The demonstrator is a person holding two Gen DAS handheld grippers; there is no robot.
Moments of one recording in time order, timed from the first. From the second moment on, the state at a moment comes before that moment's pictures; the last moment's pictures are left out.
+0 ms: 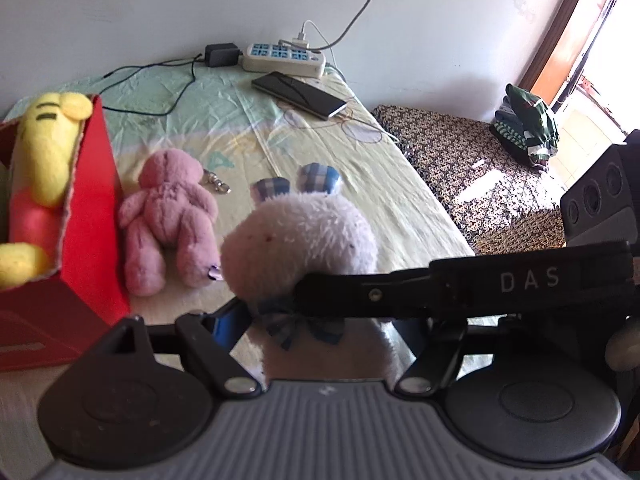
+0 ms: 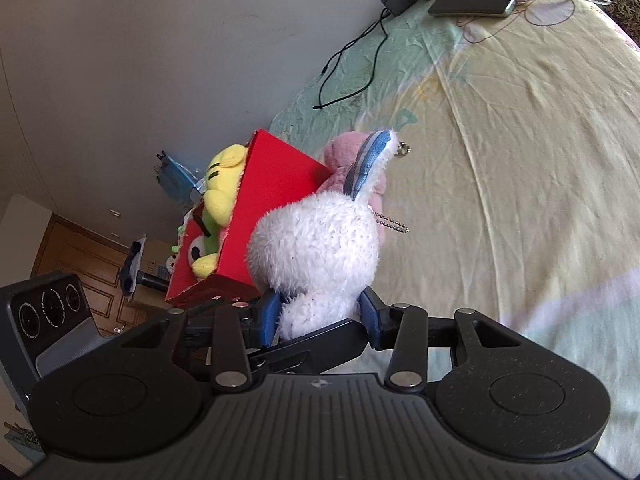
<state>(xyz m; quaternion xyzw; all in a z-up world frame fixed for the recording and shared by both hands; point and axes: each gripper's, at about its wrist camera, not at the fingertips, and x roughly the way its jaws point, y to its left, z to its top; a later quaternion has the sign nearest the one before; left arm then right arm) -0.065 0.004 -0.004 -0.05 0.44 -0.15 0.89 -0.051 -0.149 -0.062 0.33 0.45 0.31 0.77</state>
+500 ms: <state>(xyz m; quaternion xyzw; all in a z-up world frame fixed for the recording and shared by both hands) -0.103 0.074 0.048 -0.01 0.37 -0.18 0.91 -0.076 -0.077 -0.015 0.32 0.40 0.32 0.80</state>
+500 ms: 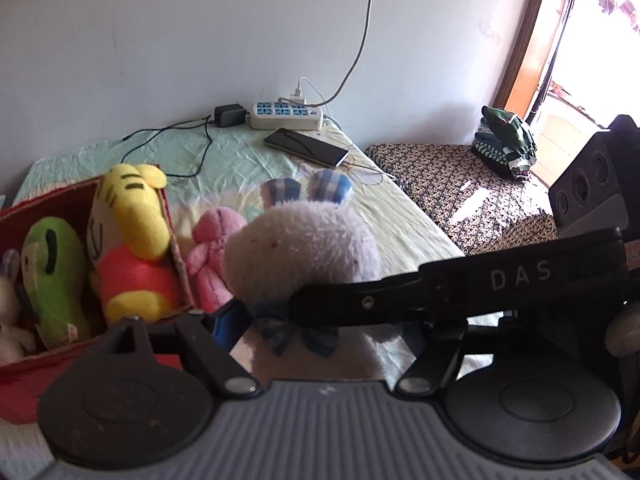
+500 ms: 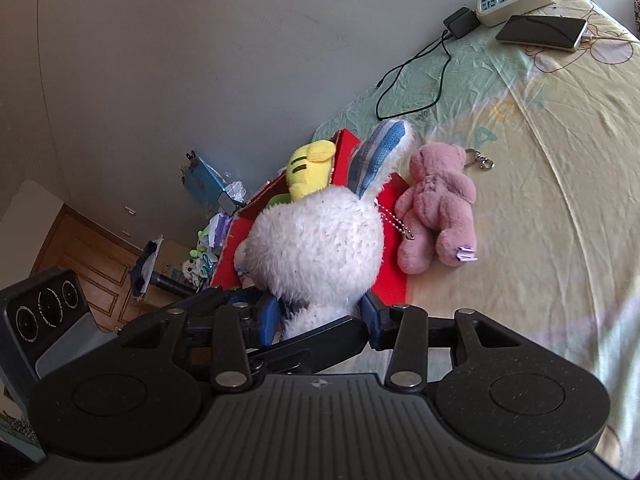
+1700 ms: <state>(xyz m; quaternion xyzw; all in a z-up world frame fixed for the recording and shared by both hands) -0.073 0.306 0.033 -0.06 0.36 -0.08 0.93 0.005 0.155 -0.015 0.24 0.42 0.40 0.78</state>
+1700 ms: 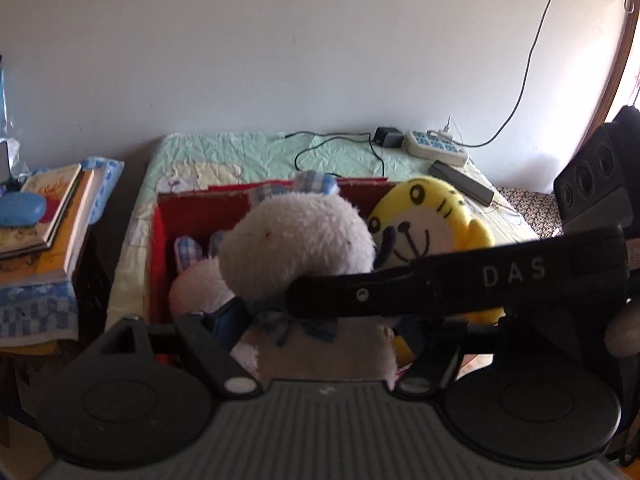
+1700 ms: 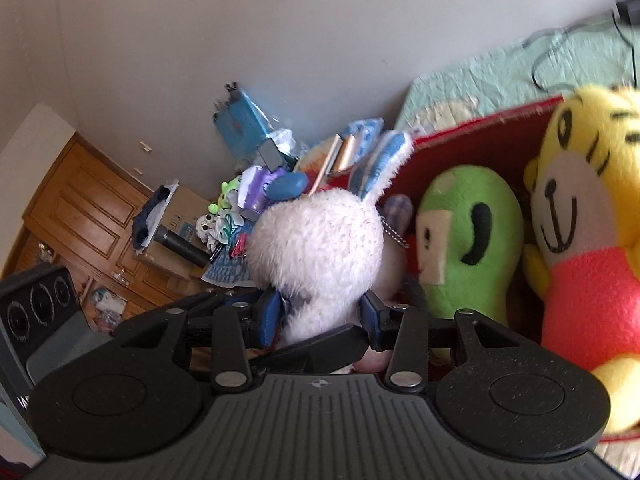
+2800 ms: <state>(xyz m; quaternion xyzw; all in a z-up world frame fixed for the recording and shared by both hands) -0.034 0.296 -0.015 0.00 0.45 -0.05 0.89 0.015 0.157 -0.032 0.21 0.45 0.33 0.80</state>
